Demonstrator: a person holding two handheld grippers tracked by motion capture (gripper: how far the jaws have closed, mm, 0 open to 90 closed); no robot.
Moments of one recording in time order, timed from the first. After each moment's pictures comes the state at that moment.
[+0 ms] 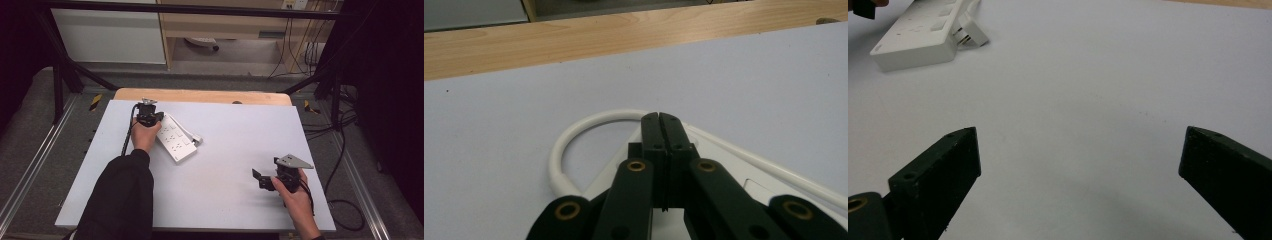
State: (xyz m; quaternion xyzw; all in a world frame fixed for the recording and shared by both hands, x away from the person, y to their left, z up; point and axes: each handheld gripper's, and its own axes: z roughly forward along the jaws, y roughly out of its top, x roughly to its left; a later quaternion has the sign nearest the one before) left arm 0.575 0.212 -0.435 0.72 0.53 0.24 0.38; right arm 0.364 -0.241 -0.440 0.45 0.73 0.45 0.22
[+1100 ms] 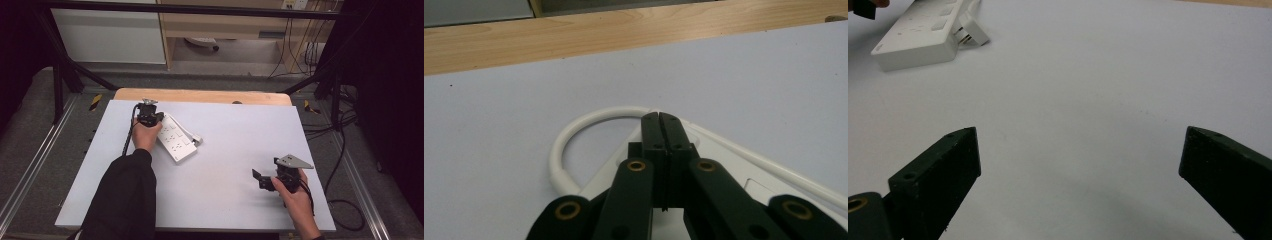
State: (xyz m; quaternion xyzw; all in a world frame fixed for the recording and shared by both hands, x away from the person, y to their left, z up) left arm 0.575 0.208 -0.436 0.72 0.53 0.24 0.37; right arm 0.363 -0.241 -0.440 0.46 0.73 0.45 0.22
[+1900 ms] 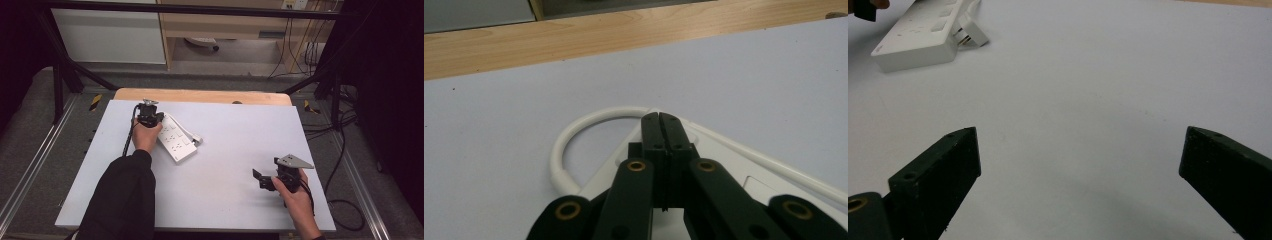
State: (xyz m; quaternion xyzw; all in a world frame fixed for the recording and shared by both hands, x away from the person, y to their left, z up) left arm 0.573 0.208 -0.435 0.72 0.53 0.25 0.37; right arm 0.363 -0.242 -0.440 0.46 0.73 0.46 0.22
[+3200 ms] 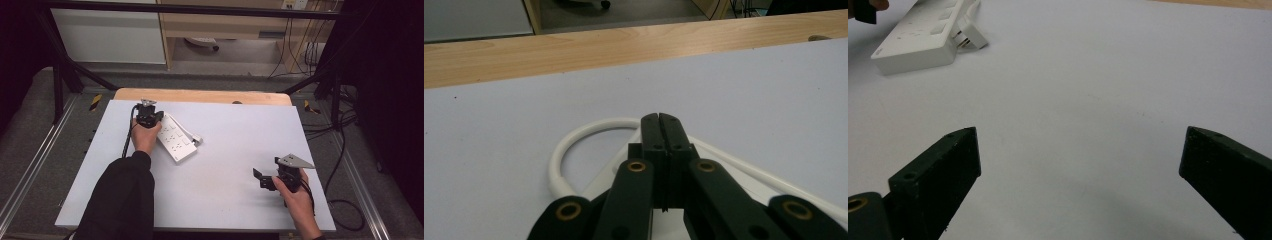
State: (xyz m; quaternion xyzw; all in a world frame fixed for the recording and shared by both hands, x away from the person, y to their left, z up) left arm 0.568 0.210 -0.433 0.71 0.53 0.25 0.40; right arm 0.364 -0.244 -0.439 0.46 0.73 0.46 0.22
